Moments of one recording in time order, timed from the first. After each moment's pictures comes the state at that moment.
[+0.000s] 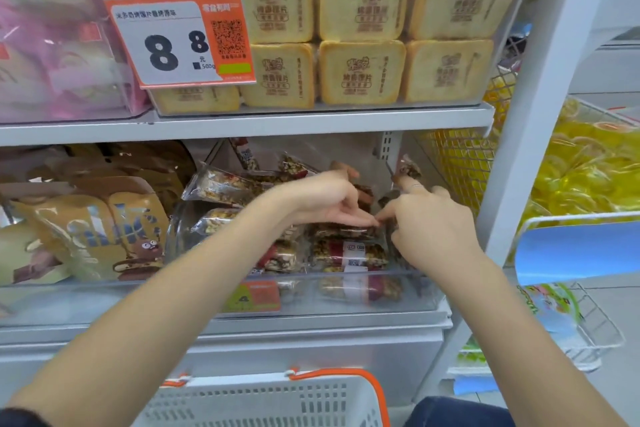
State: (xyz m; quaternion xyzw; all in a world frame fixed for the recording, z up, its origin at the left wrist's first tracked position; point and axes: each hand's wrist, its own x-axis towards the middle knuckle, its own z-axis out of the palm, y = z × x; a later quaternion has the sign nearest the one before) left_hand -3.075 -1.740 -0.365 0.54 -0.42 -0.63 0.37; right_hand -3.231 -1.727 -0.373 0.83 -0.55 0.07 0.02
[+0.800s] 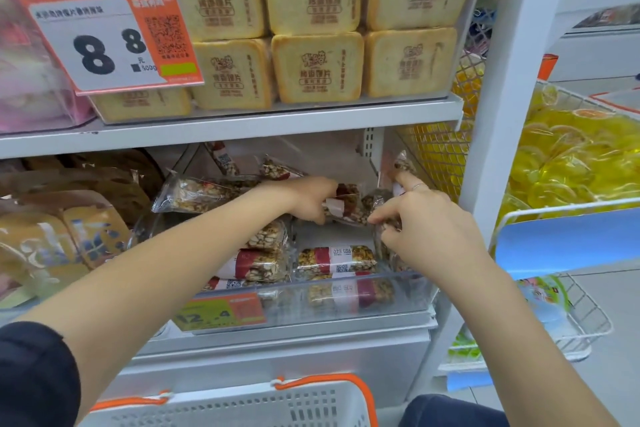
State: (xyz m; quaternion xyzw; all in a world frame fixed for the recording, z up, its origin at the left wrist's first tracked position) left_hand -3.054 -1.810 -0.406 0.63 -0.77 -0.09 -0.09; right_hand -3.258 -1.733 -0.374 0.82 -0.54 0.17 -0.09
